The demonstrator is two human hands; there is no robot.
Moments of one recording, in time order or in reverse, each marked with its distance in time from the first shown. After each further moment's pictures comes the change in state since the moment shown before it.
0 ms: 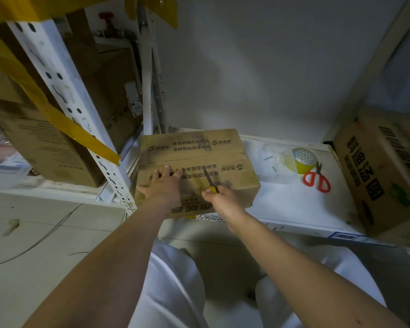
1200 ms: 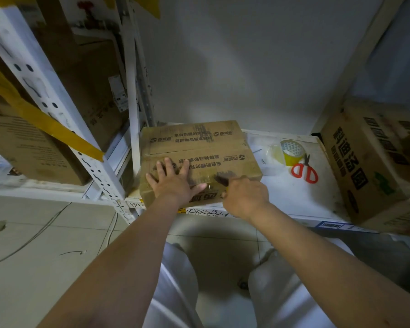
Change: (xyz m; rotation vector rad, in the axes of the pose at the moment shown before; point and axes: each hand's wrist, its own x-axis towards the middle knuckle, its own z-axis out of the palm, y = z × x) left_hand 0.004 0.043 0.025 0.054 0.112 0.048; right_hand -0.019 -0.006 -0.059 -1.236 0.254 -0.193
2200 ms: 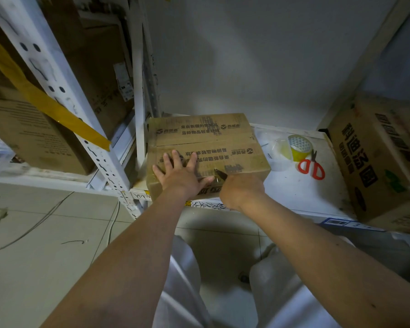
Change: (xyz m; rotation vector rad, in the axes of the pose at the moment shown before) left_hand -0.001 0.000 0.000 -0.014 -0.025 0.001; right_hand 0.009 -0.032 0.002 -0.032 -0.197 0.117
